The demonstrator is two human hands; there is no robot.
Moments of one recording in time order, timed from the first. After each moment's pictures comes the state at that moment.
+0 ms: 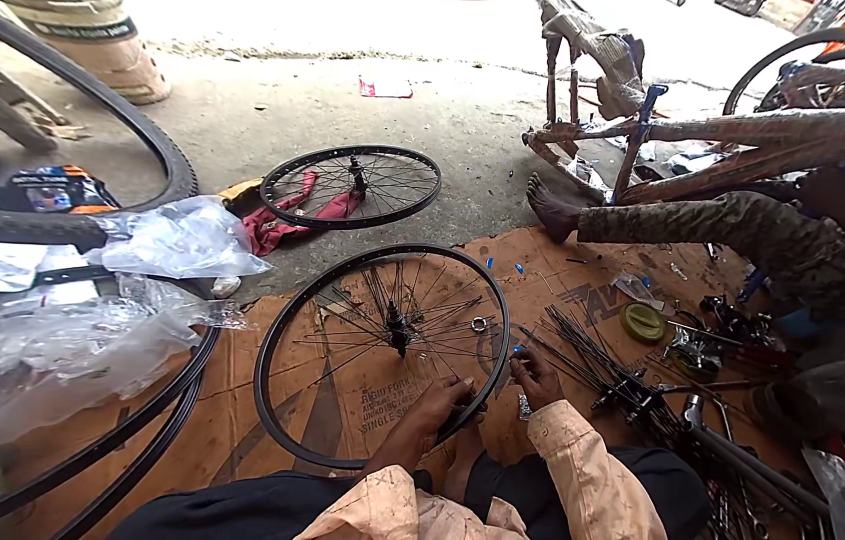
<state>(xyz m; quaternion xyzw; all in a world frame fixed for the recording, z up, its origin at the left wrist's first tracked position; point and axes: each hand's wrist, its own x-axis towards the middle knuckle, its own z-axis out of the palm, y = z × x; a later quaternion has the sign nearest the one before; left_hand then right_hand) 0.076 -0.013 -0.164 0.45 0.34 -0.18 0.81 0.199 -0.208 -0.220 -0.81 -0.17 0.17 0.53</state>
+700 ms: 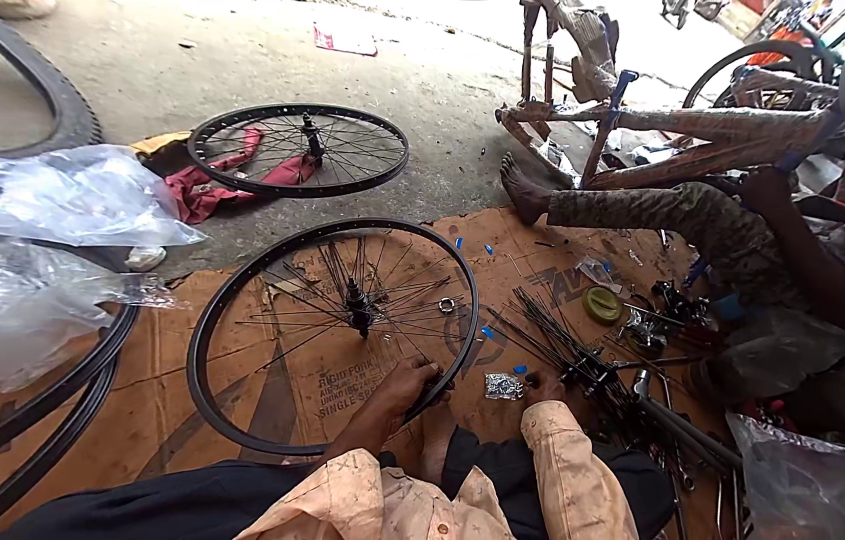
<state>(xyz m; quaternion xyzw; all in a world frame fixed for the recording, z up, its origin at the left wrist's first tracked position) 0.078 -0.016 -0.165 0.46 0.34 -0.17 0.80 0.203 -0.289 -0.232 -0.95 0.03 0.30 0.12</state>
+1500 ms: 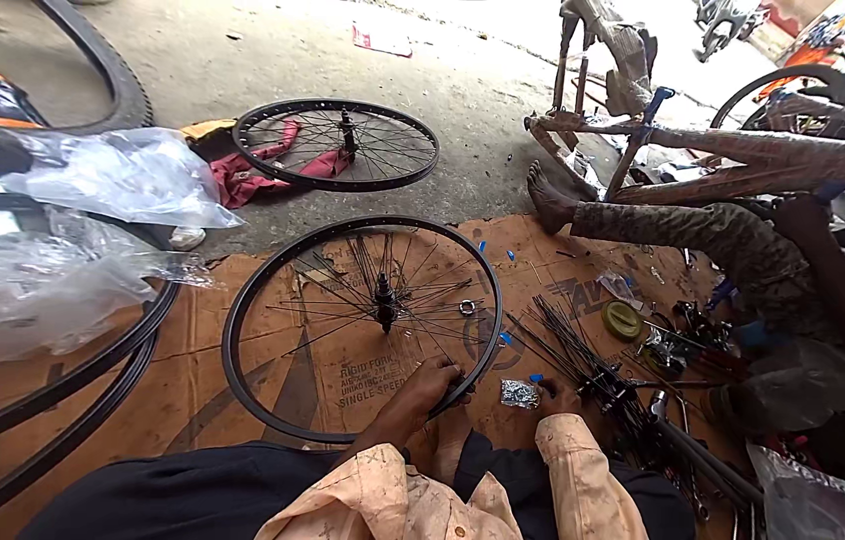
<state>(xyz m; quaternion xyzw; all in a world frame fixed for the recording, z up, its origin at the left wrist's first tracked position) 0.079 -0.017 -0.169 0.47 0.33 -0.18 0.80 0.196 -0.282 -0.226 -0.95 0.02 0.25 0.19</state>
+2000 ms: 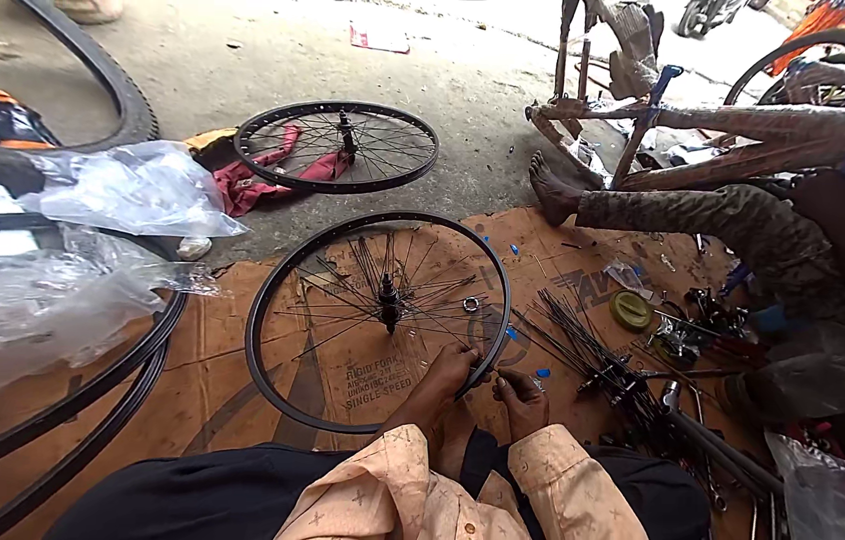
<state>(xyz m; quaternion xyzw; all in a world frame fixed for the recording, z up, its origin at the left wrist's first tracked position) 0.114 -0.036 -0.181 0.47 0.36 -0.14 0.80 0.117 -0.201 -0.200 -0.72 0.02 0.16 0.68</state>
